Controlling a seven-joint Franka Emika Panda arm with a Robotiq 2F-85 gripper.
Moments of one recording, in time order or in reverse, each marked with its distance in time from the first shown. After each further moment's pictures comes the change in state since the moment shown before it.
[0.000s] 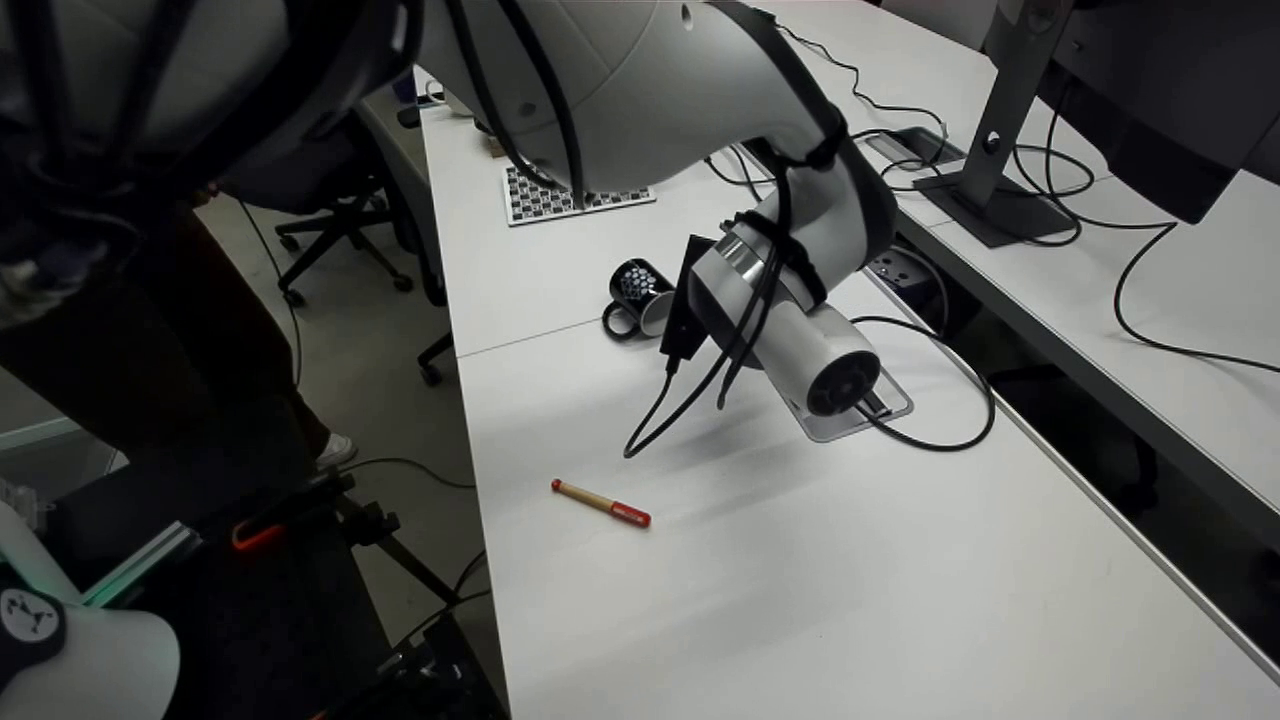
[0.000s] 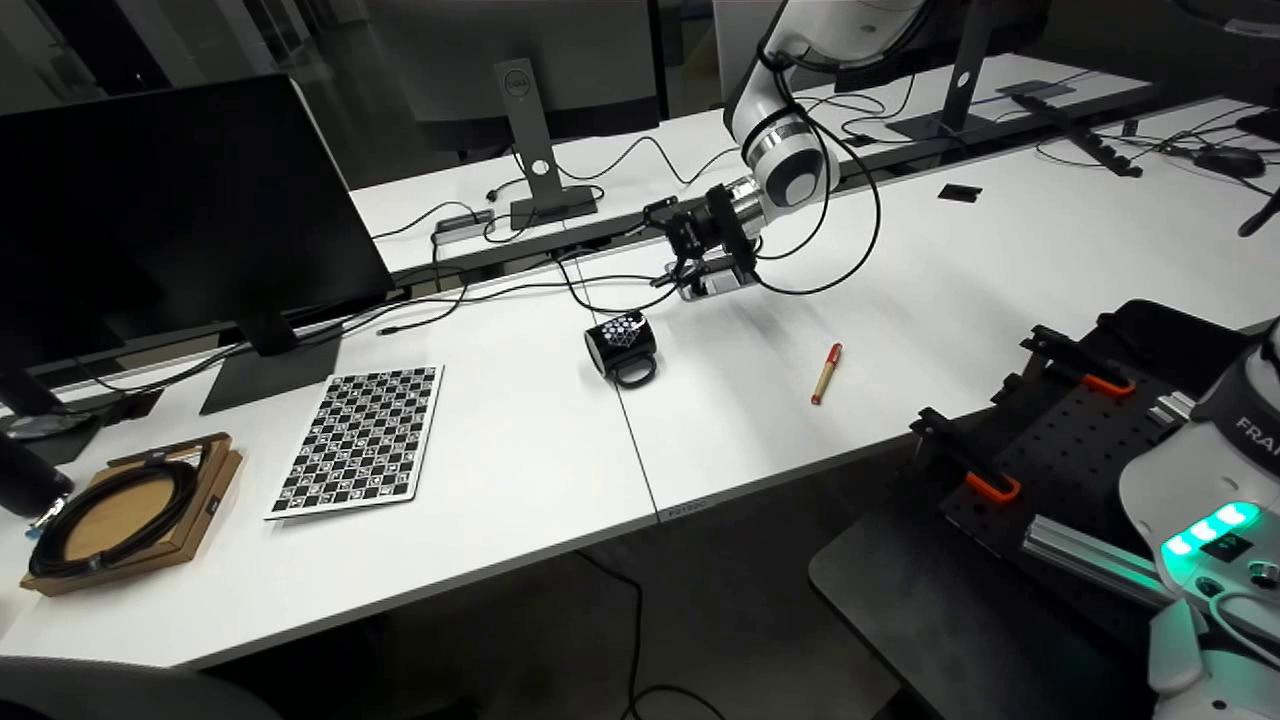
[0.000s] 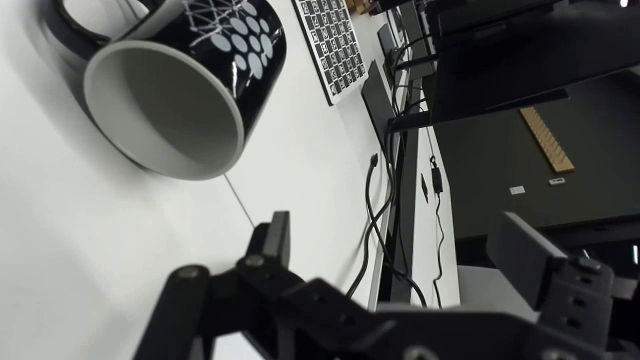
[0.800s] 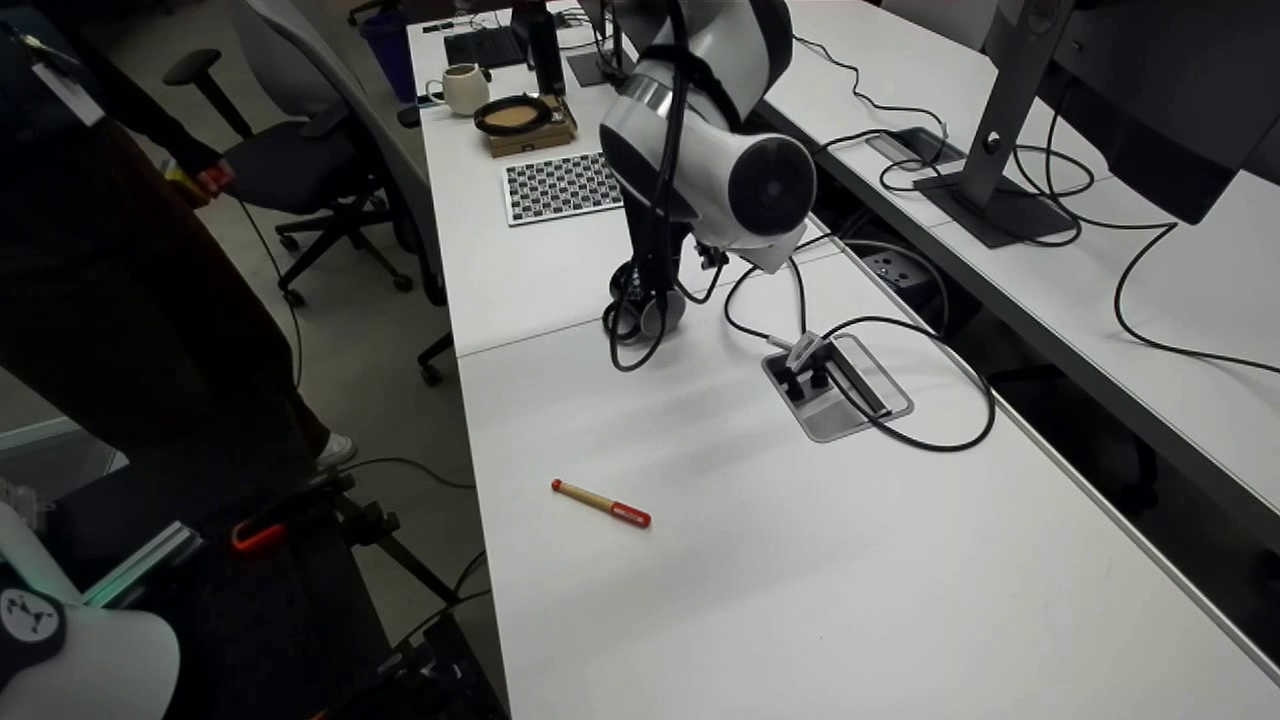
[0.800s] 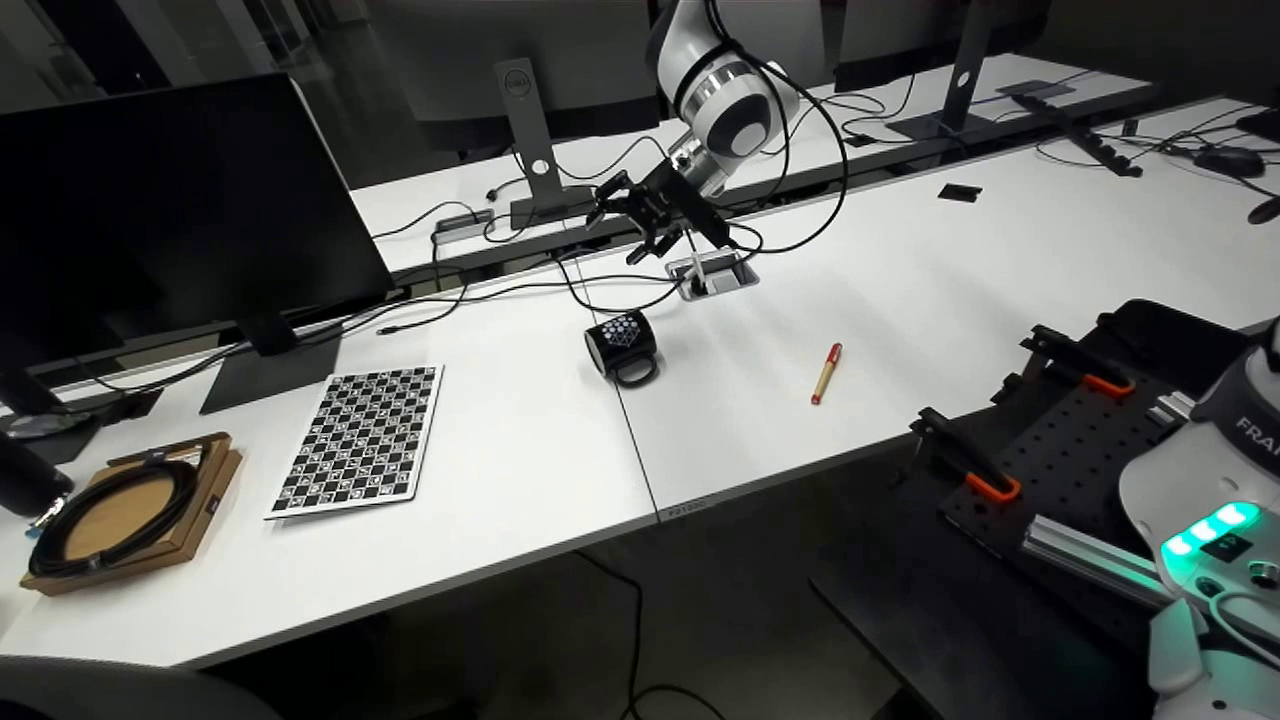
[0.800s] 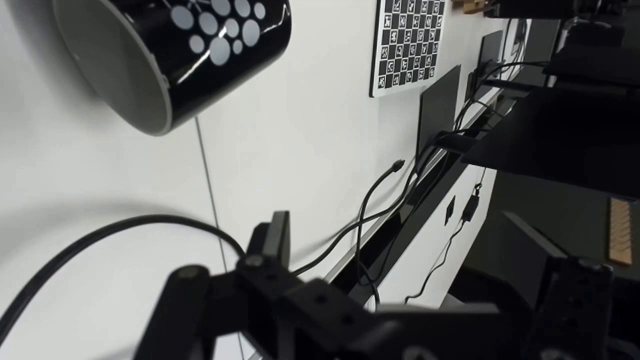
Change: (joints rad) arm 0.198 -0.256 -0.014 -0.183 -0.043 0.388 -0.219
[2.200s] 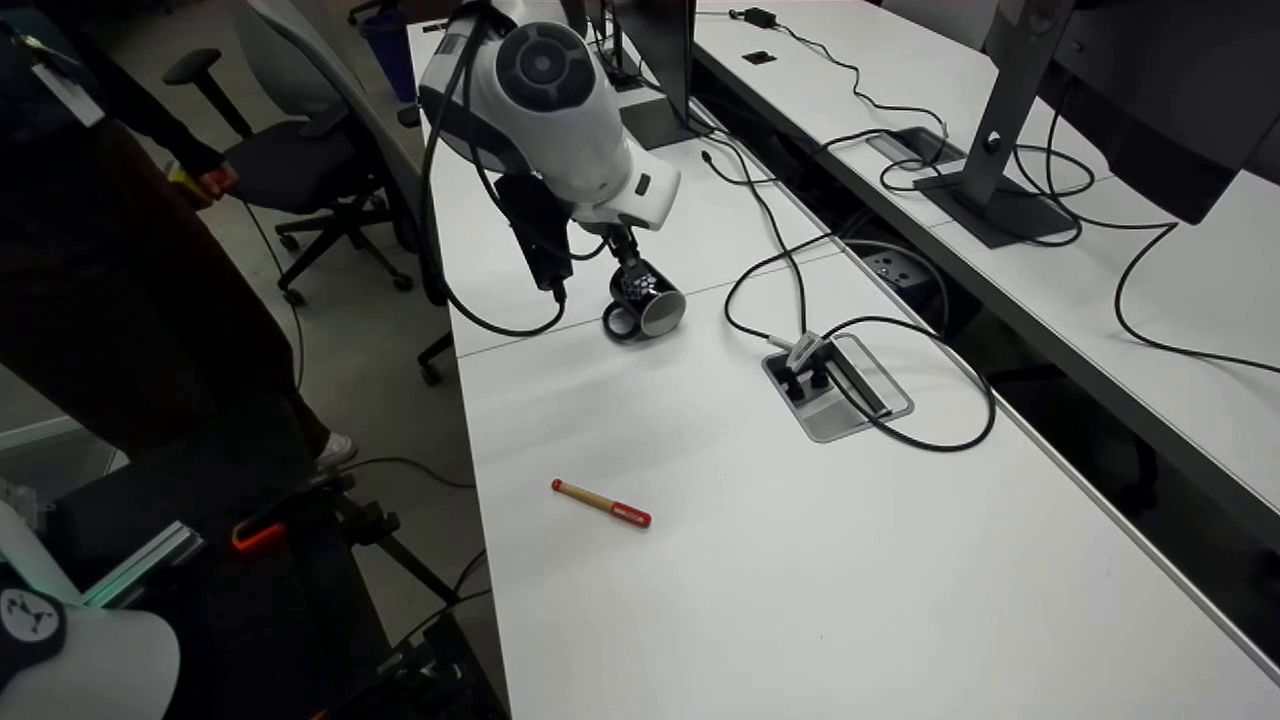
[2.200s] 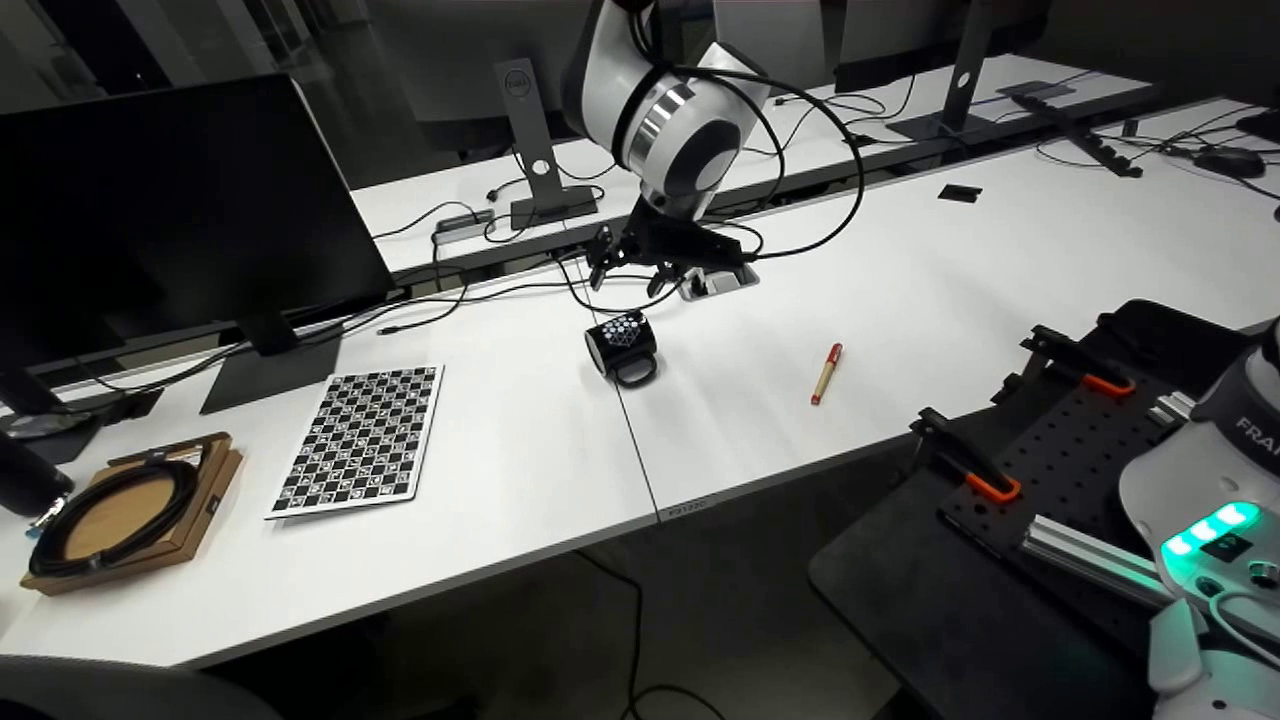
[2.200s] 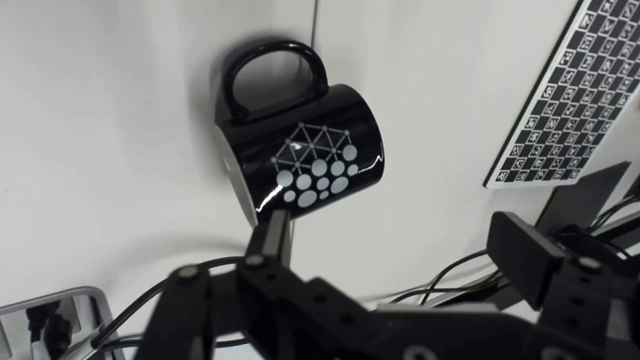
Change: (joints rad) arm 0.235 -0.184 0.055 -0.305 -0.055 0.557 -0.055
